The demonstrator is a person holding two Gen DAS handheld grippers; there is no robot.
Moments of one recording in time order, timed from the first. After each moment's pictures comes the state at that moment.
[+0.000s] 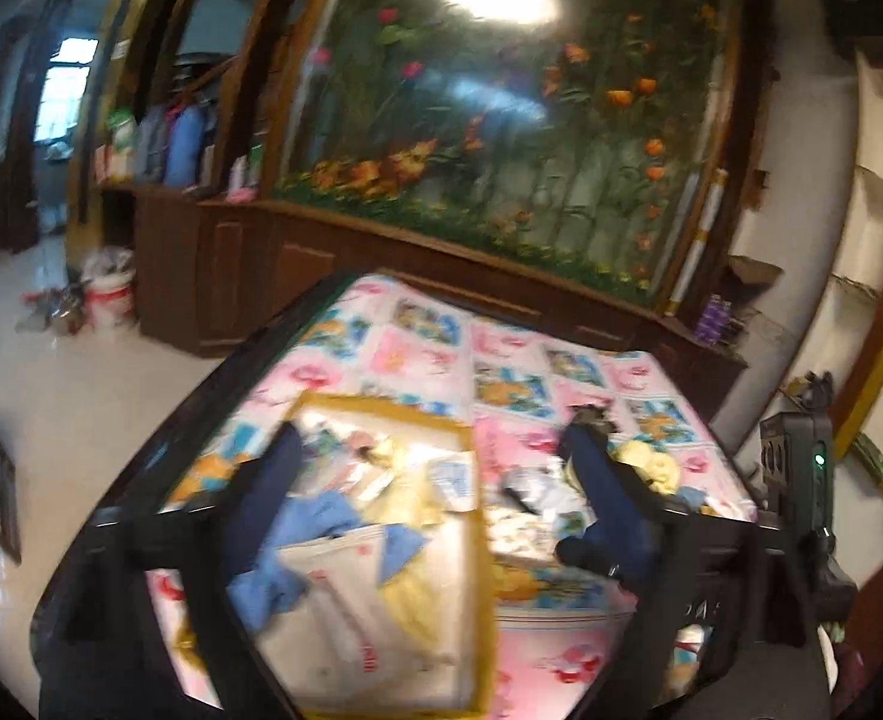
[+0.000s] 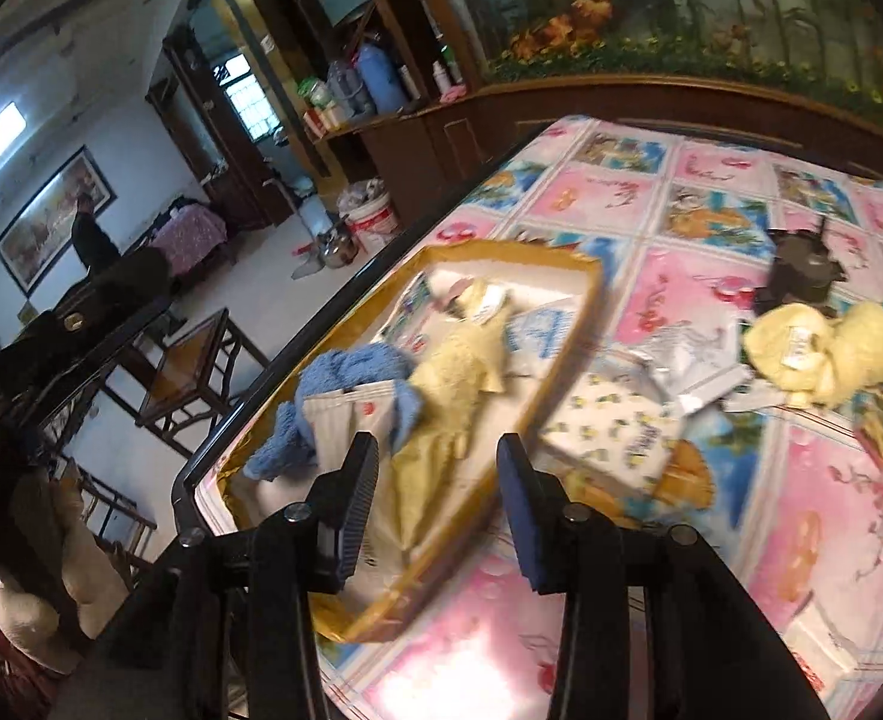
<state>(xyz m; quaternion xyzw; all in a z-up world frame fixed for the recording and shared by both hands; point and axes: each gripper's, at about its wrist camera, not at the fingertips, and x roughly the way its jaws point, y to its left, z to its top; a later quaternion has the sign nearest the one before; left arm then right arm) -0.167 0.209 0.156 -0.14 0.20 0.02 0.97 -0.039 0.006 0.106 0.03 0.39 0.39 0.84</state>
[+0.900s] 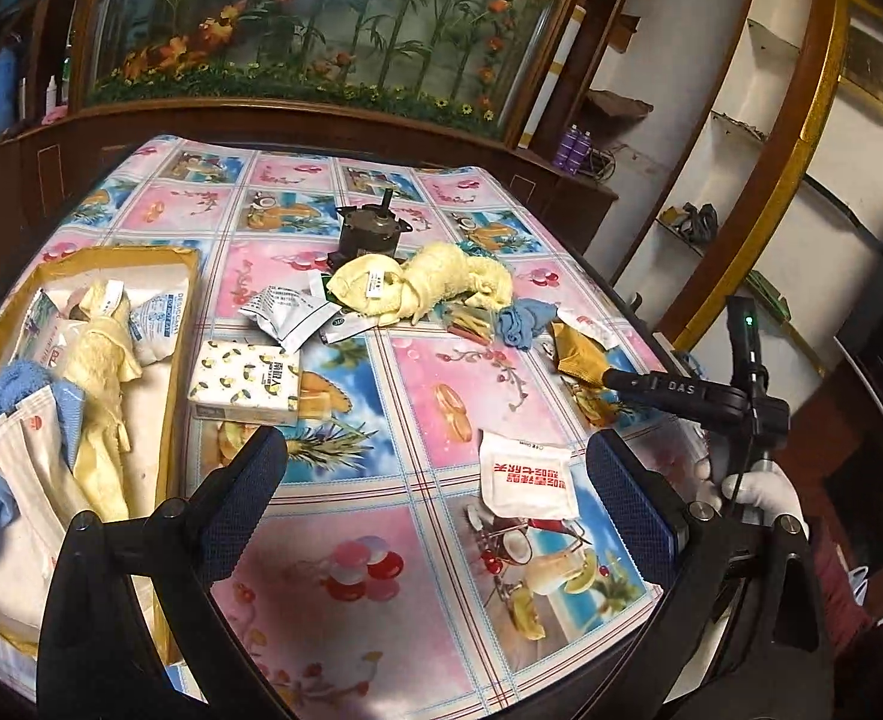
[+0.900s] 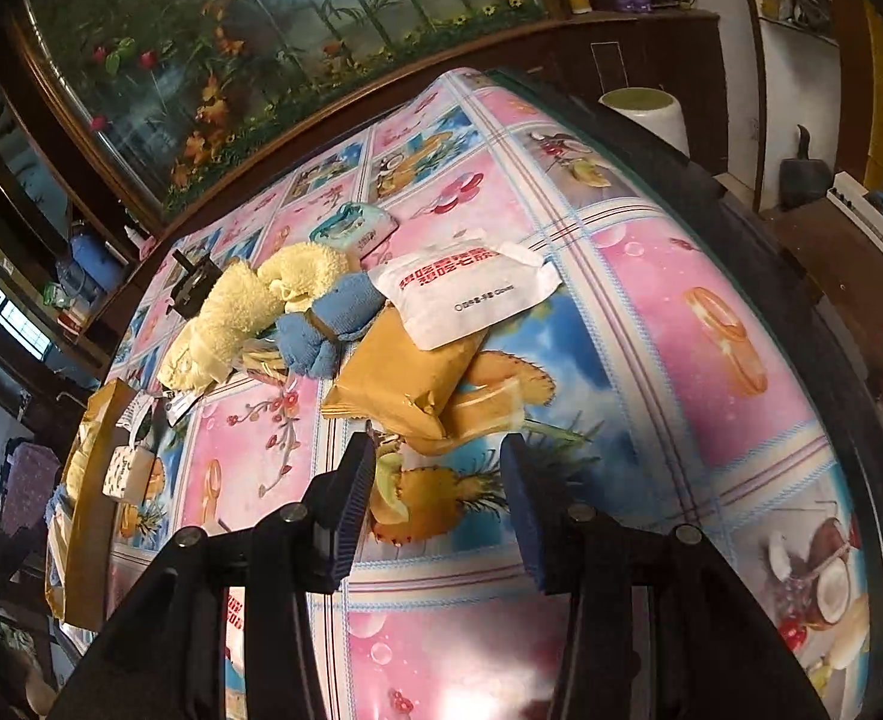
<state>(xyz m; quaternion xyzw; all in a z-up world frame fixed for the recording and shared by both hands) -0.123 0.066 0.089 -0.09 0.35 -0.16 0.92 0.009 -0.265 0.033 0.17 0.43 0.09 0.88</state>
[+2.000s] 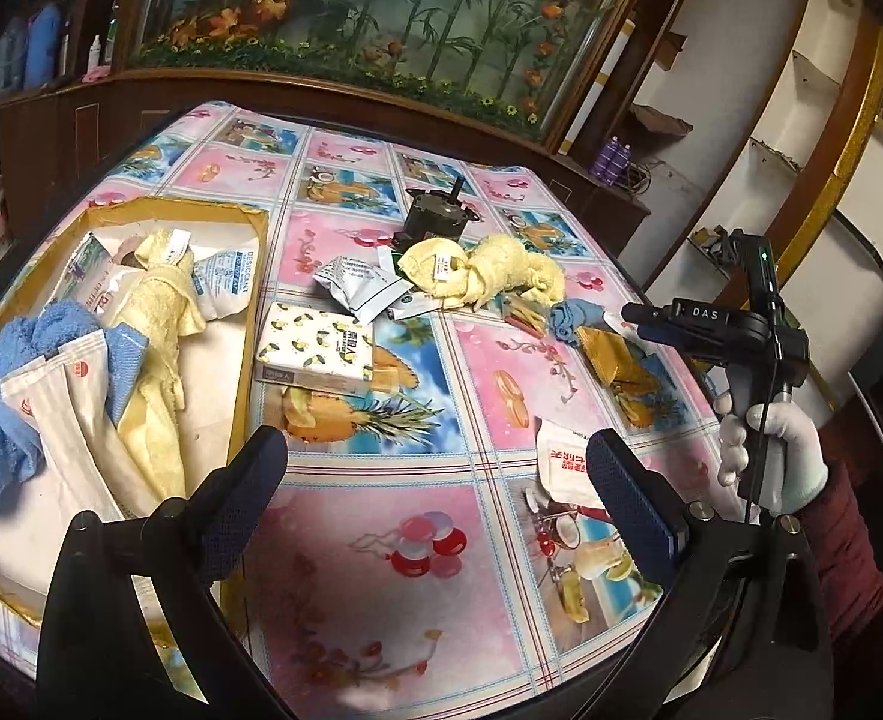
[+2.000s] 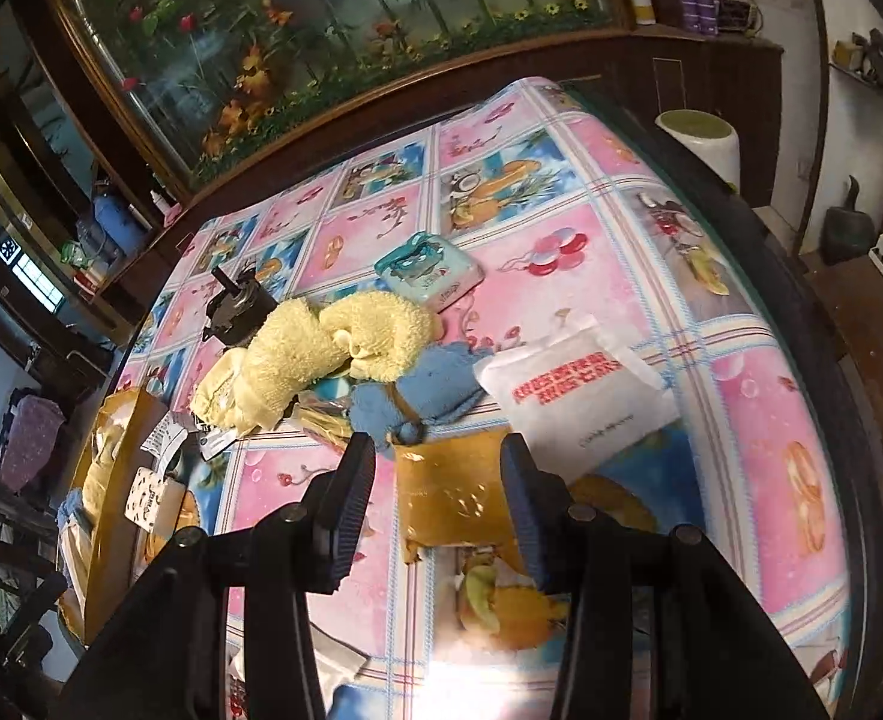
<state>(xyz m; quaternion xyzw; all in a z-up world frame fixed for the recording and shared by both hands) -0.125 0.107 0.073 -0.13 0.37 -0.13 0.91 0.059 -0.230 0.074 0.14 0.43 0.14 0.88</state>
